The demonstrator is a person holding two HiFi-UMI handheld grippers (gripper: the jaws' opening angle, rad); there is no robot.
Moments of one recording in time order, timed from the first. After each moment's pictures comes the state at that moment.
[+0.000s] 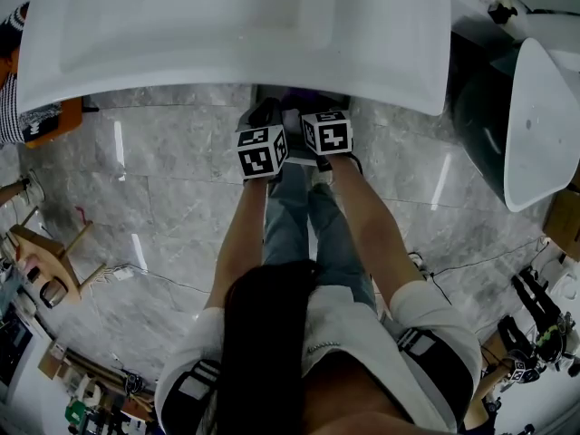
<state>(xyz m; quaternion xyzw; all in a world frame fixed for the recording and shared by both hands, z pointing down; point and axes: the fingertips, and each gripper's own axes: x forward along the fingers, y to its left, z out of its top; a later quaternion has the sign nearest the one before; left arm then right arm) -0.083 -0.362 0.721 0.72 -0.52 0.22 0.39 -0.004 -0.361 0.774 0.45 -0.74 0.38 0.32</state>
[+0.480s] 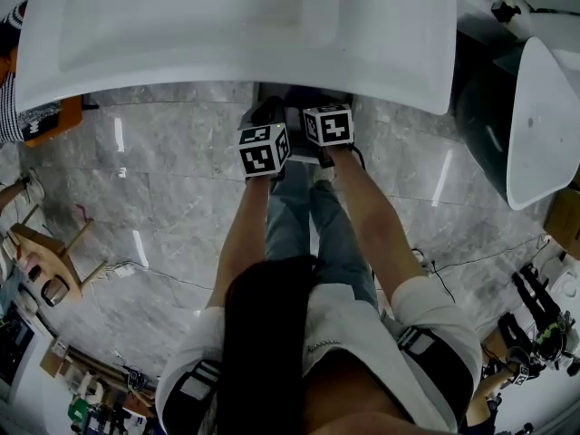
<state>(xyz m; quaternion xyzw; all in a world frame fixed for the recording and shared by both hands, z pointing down) -0.082 -0.362 0.726 0.72 -0.52 0.22 0.40 -0.009 -0.356 0.794 0.42 -0.73 0.42 0.33</state>
